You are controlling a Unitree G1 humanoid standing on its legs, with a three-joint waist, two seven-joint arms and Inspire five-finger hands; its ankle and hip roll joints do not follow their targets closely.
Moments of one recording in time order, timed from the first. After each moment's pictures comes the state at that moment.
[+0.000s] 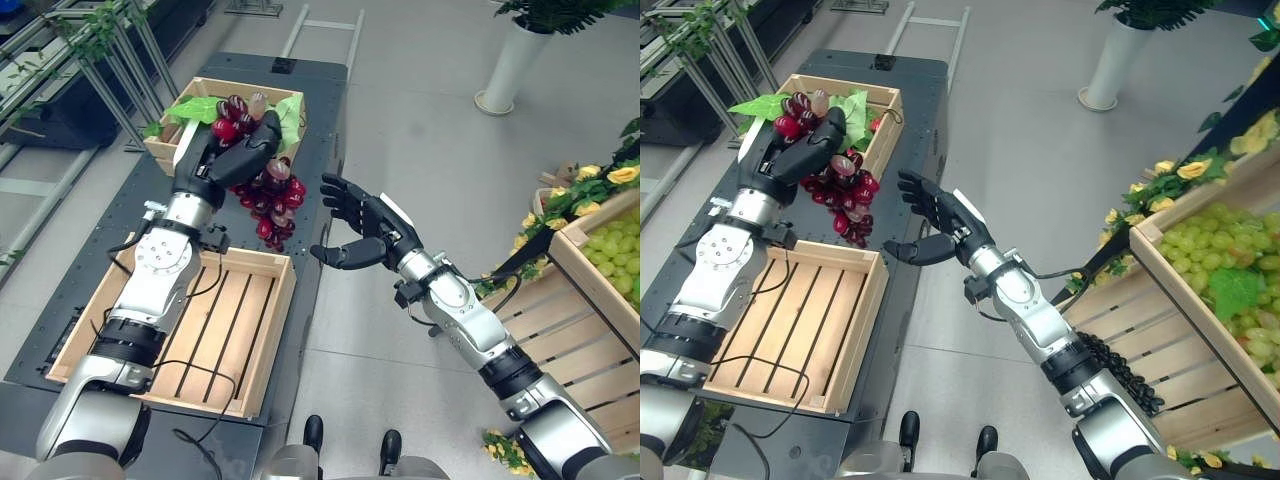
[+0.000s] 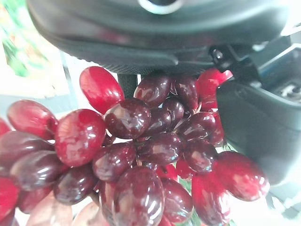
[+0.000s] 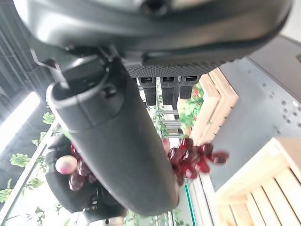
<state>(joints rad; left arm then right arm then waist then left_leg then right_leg) -0.64 0.71 -0.27 0.34 -0.53 -0.28 -0.01 -0.59 -0.37 0.47 0.19 0.48 -0.03 0.08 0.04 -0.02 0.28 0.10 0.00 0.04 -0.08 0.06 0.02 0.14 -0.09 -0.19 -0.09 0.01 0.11</state>
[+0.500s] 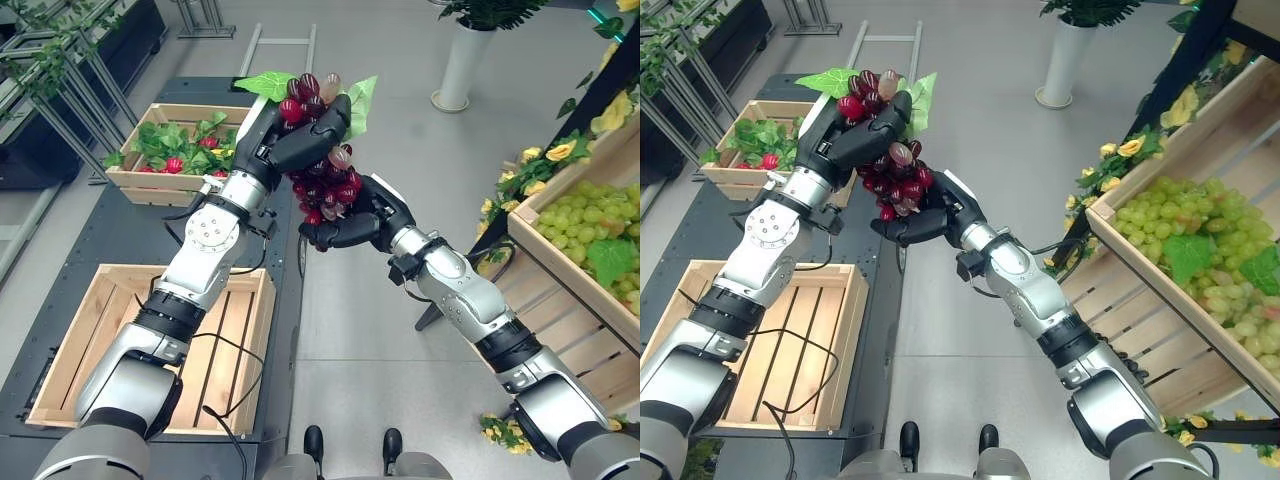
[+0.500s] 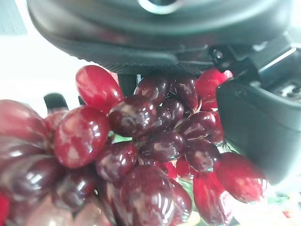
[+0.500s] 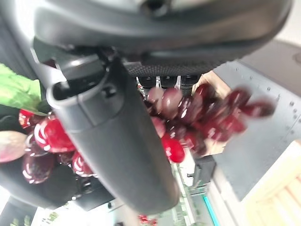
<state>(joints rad) -0.79 0.57 -0.39 0.34 -0.58 -0.27 -0.08 -0.73 -0.36 0.47 0.25 0.73 0.11 0.08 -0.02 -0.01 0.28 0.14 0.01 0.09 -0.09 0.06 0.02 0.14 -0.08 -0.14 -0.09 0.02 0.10</state>
